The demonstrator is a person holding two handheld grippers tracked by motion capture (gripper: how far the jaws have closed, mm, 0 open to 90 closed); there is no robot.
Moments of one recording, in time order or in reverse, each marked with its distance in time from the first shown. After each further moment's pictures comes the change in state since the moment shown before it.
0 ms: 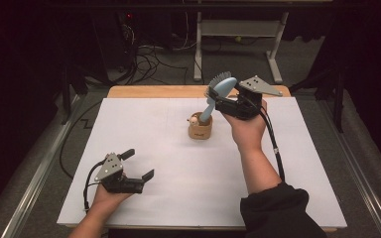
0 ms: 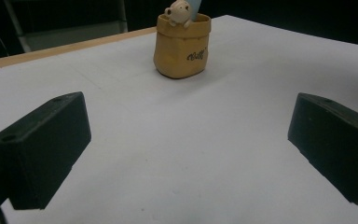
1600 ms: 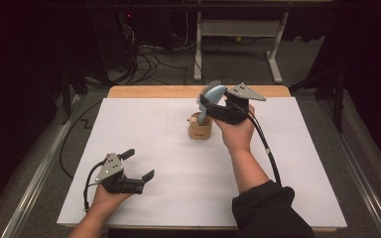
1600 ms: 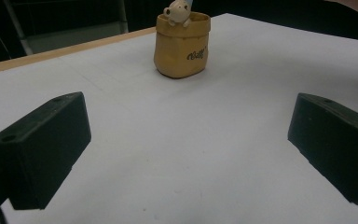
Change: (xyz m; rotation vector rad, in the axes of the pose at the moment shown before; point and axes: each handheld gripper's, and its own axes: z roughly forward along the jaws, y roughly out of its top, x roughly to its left) left arm -0.001 0.000 0.000 0.003 0.003 0.018; right arm 0.005 -0.032 0.028 0.050 0.013 0.011
